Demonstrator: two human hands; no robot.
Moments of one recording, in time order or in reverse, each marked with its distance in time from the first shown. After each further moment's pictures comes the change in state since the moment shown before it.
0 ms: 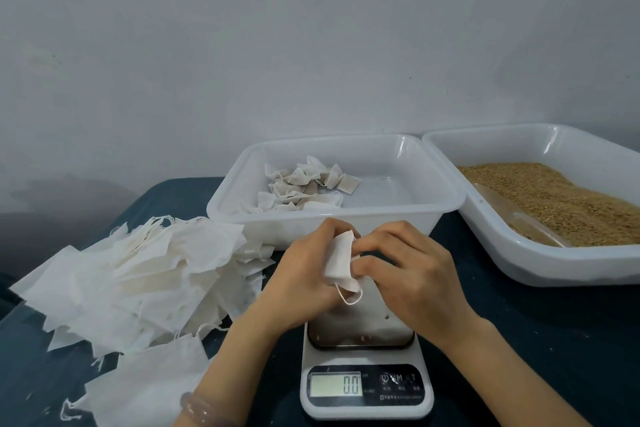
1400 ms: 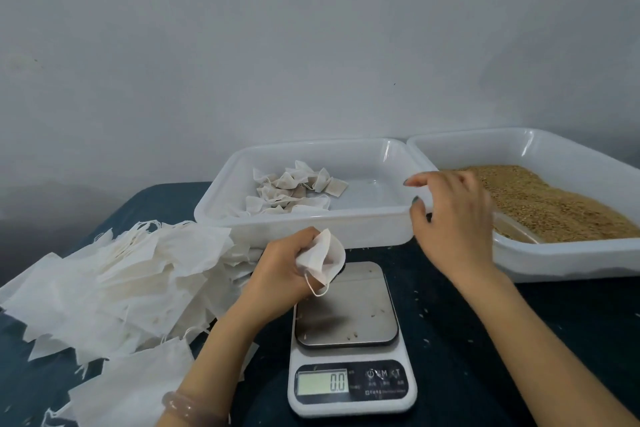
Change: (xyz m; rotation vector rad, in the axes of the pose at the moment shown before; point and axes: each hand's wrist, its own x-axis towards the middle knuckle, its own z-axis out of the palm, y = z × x) left_hand -0.001 -0.015 -0.005 -0.100 0.042 -0.073; right_hand 0.011 0.060 -0.025 -0.281 -0.192 0.691
